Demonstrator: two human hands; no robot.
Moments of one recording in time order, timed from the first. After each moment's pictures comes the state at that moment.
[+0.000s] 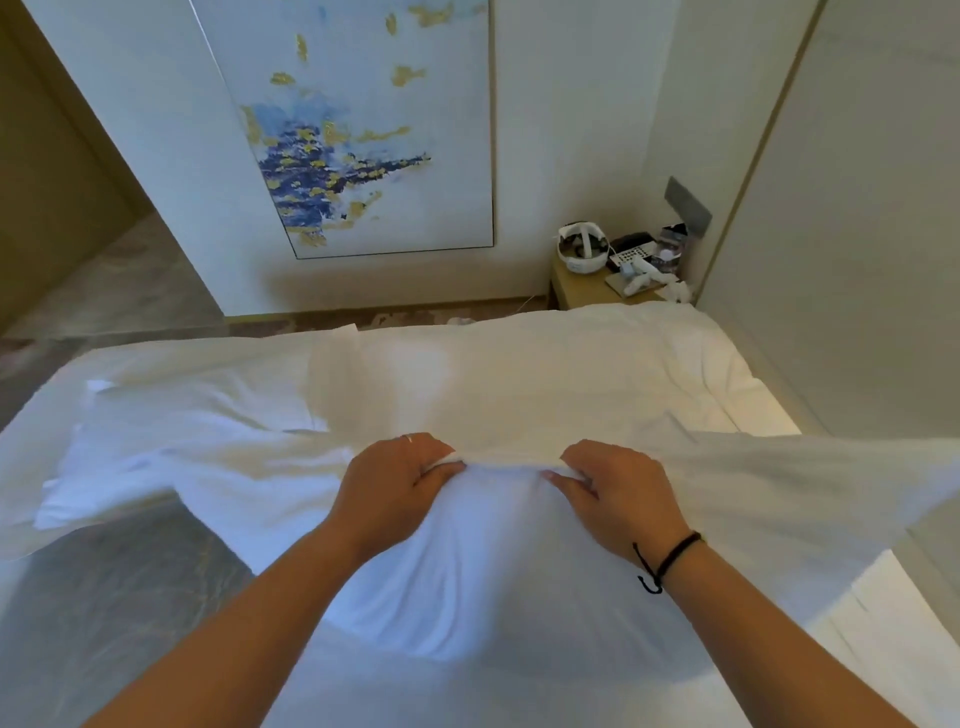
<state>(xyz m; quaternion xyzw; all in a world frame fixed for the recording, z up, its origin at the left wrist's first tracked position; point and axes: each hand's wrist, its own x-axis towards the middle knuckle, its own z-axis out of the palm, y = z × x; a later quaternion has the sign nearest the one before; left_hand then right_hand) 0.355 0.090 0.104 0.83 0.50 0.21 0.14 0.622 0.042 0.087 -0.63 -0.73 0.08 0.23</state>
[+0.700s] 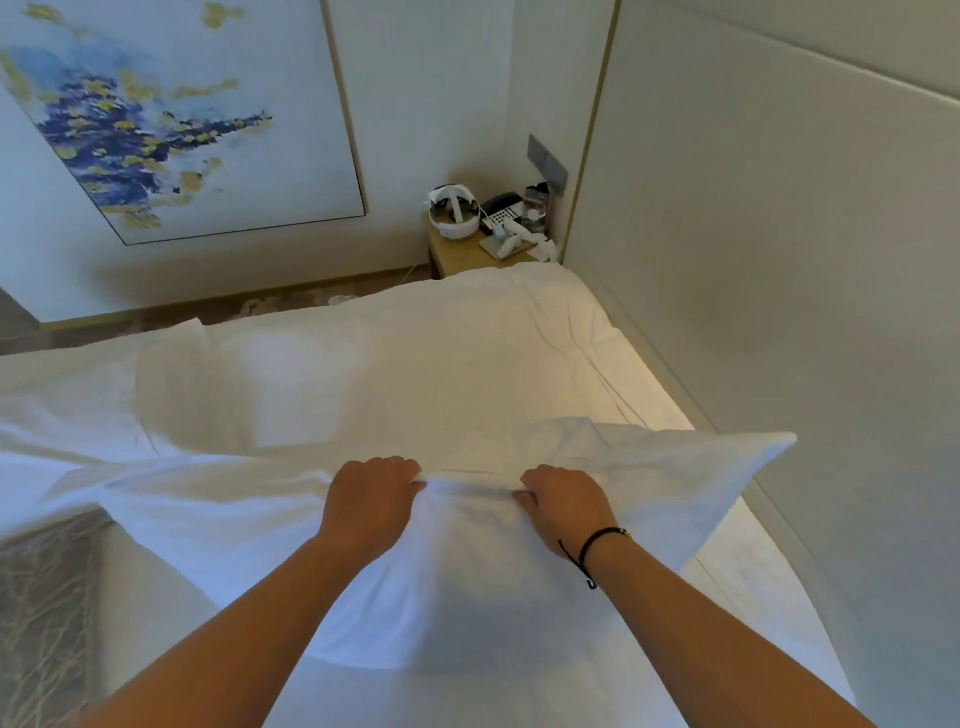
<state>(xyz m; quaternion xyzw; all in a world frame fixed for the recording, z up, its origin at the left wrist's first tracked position) 0.502 0.093 0.023 0.88 0.47 0.01 0.05 0.740 0.001 0.012 -0.75 -0.64 0.17 0.05</state>
